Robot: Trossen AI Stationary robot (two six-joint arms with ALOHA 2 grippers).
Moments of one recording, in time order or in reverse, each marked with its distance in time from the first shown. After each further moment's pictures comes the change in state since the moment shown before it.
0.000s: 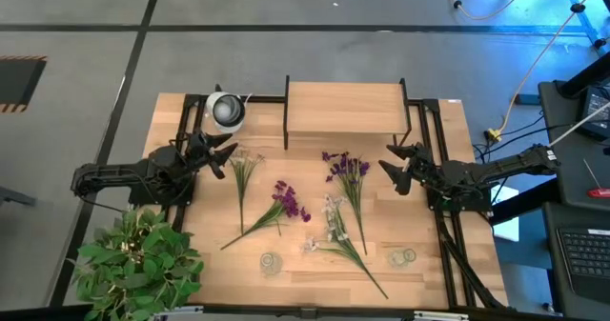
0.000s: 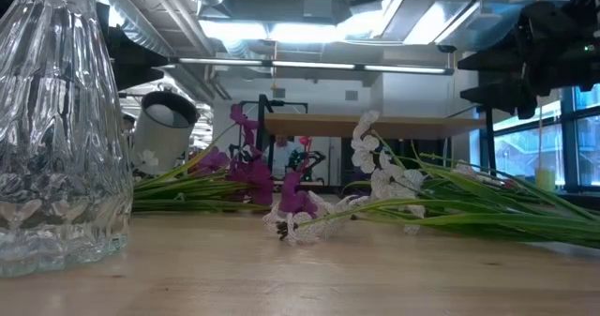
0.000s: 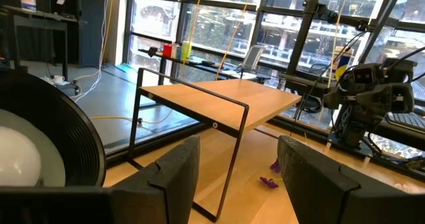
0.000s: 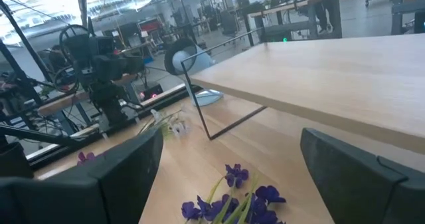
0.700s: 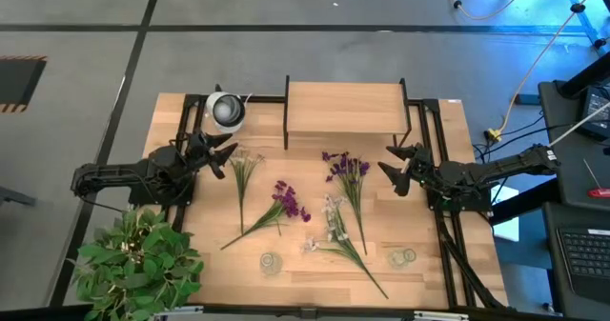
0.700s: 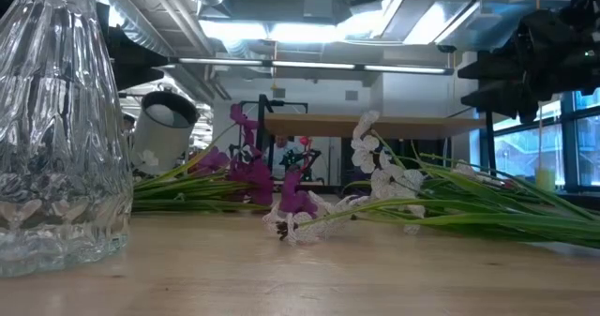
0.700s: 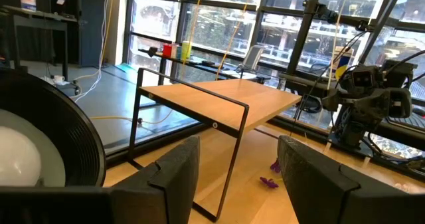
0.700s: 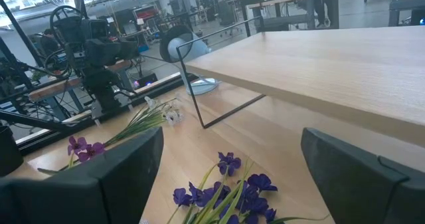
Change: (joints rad) left arm 0.000 0.000 0.000 0.000 0.000 0.000; right arm 0.000 0.000 0.000 -0.057 0.000 -0.002
